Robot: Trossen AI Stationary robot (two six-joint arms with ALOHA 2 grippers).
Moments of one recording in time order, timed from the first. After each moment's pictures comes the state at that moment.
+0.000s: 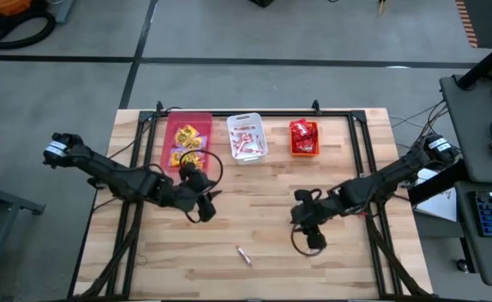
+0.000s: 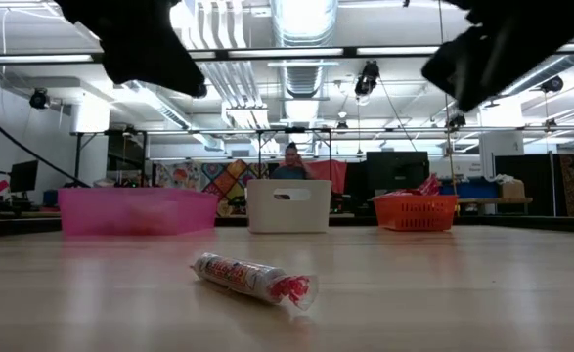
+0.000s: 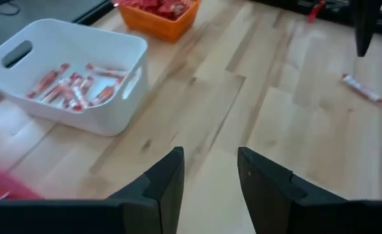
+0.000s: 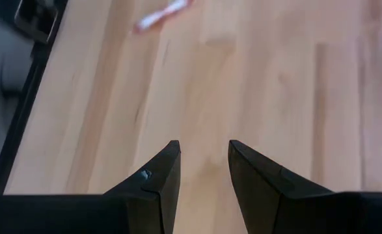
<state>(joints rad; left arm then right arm) -0.35 1.22 0.82 -0.35 -0.62 -0.58 0.41 1.38 0.90 -0.42 0.00 0.28</state>
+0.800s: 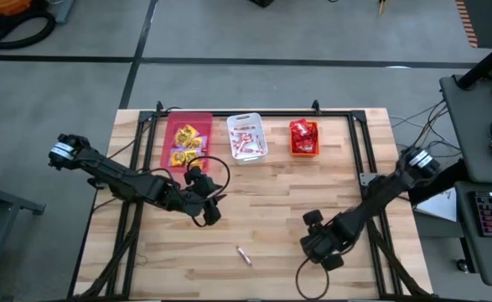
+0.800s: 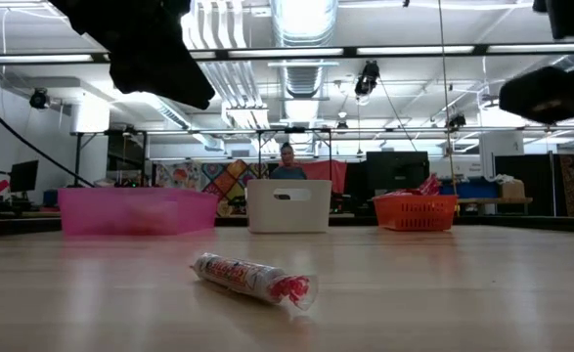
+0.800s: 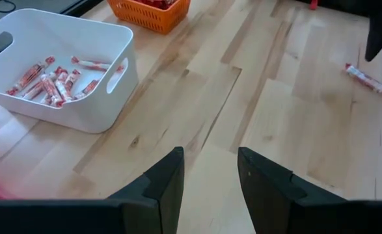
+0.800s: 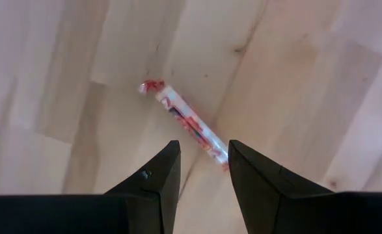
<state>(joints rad) -0.37 1.31 0.82 -0.28 -0.62 -0.58 0.65 1.63 1.02 -0.76 0.00 0.32</state>
